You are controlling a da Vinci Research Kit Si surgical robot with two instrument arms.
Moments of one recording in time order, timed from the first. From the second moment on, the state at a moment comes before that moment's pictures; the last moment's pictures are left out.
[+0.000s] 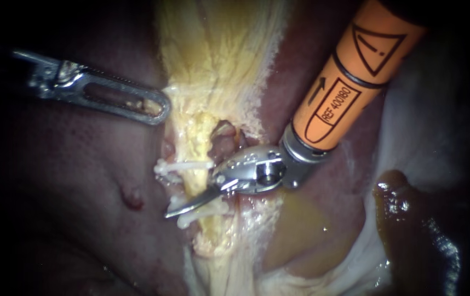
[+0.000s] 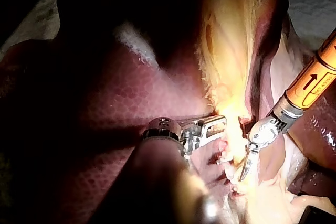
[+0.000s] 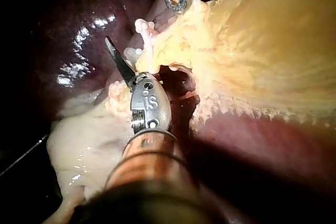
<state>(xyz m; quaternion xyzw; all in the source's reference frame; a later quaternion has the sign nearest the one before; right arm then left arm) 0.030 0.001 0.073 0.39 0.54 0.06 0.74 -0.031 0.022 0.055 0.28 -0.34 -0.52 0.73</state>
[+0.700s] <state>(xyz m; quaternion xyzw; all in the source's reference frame) 0.030 -0.001 0.068 0.43 0.55 0.08 0.71 -0.031 0.022 0.055 0.28 -0.34 -0.52 0.73</state>
